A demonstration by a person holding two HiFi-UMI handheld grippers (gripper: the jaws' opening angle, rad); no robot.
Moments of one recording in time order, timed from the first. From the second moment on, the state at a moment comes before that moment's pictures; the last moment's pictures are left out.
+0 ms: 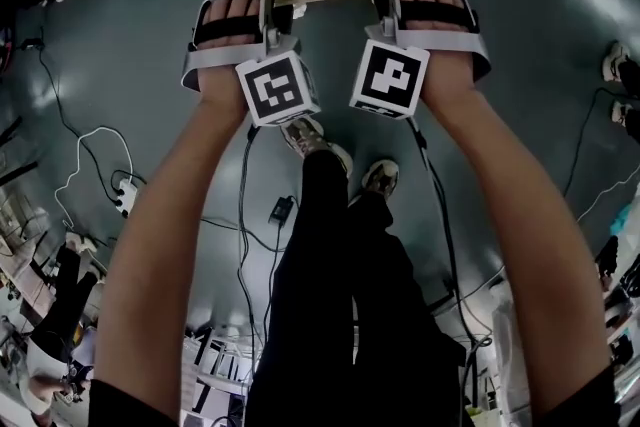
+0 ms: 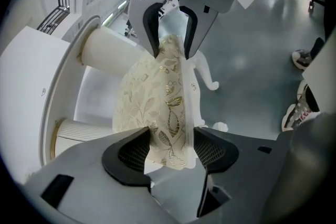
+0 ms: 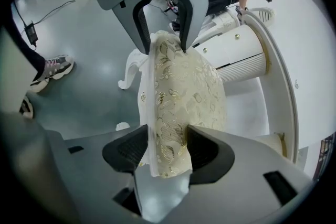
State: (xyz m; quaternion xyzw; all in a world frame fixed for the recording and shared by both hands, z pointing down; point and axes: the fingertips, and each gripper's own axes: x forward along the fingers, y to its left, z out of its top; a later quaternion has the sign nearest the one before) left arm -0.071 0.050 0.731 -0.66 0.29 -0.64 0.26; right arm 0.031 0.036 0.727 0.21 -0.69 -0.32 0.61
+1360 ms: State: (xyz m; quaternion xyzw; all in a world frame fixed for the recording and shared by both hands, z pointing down) left arm -0.023 0.146 0.728 -0.67 0.28 -0.65 0.23; right arm 0.070 0.135 0.703 0.23 -0.73 -0.24 0.59
